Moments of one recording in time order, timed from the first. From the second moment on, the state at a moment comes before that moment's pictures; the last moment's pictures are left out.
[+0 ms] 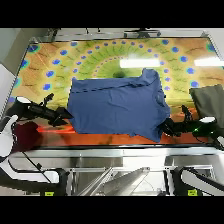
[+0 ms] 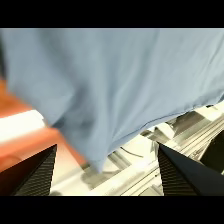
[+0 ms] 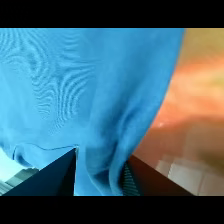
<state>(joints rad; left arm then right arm) 0.36 -1.58 1.01 0.90 -1.45 -1.14 -0.36 -1.26 0.48 -0.72 1.05 1.11</state>
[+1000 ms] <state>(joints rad) 0.20 -1.36 1.30 0.65 -1.54 -1.14 -0.35 -1.01 0.82 -0.44 1.24 1.06</state>
